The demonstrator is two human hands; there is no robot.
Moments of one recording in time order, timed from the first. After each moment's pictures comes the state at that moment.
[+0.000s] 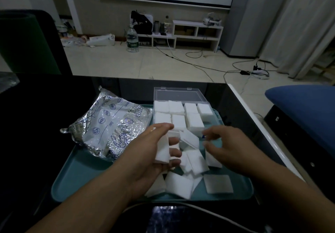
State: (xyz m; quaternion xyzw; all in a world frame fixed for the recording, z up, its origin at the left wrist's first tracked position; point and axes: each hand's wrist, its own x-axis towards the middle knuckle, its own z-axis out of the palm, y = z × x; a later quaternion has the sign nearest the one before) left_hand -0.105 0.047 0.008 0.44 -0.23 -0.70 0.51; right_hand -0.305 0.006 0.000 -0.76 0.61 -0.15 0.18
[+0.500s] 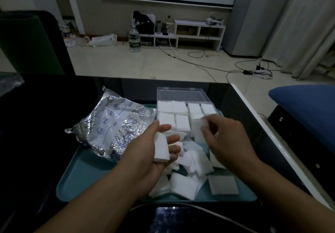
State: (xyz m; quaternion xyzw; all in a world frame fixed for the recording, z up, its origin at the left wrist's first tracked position) left_hand -0.101 0.044 0.007 0.42 -0.16 -0.71 0.54; right_hand -0.273 0.003 -0.003 -0.74 0.61 -0.28 0.09
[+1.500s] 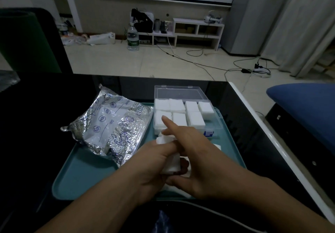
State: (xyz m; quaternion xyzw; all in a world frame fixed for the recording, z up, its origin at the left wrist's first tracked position) left_hand -0.114 0.055 -0.006 0.41 -0.31 -0.73 0.46; right_hand -0.255 0.041 0.002 -0.91 0.34 -0.19 0.17
